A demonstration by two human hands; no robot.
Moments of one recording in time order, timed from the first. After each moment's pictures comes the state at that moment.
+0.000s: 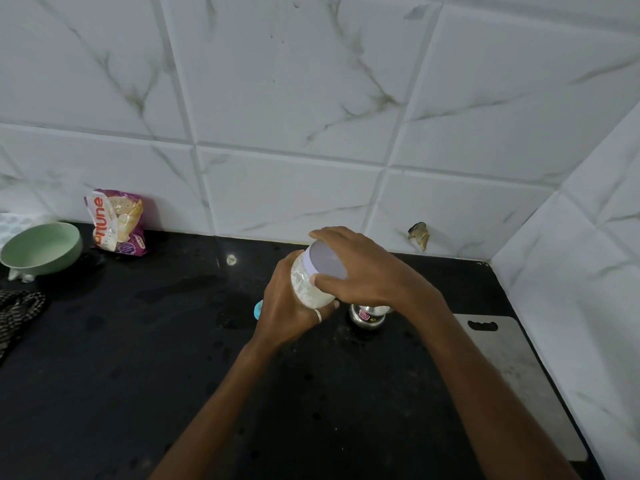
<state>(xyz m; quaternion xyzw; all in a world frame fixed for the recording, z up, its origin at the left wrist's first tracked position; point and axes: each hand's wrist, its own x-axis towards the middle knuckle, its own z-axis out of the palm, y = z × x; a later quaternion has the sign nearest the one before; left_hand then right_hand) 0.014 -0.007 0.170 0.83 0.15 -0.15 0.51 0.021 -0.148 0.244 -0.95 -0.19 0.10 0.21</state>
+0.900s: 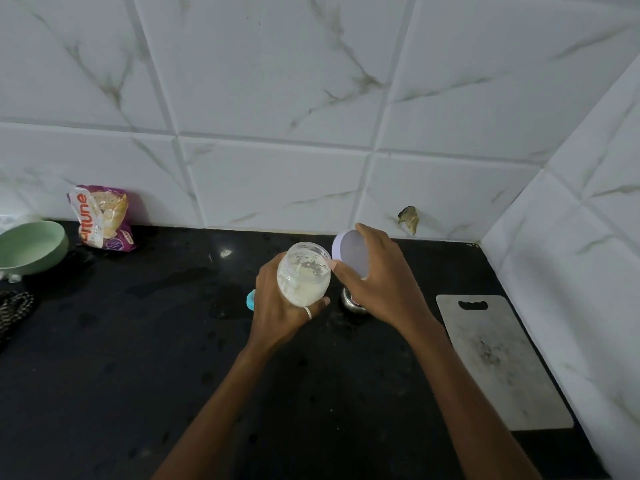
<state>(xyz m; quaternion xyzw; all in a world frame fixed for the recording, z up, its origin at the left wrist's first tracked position) 0.000 0.001 0.112 0.77 -0.12 0.14 0.61 -0.011 -0.185 0.188 -0.95 -0.04 -0.10 0.29</state>
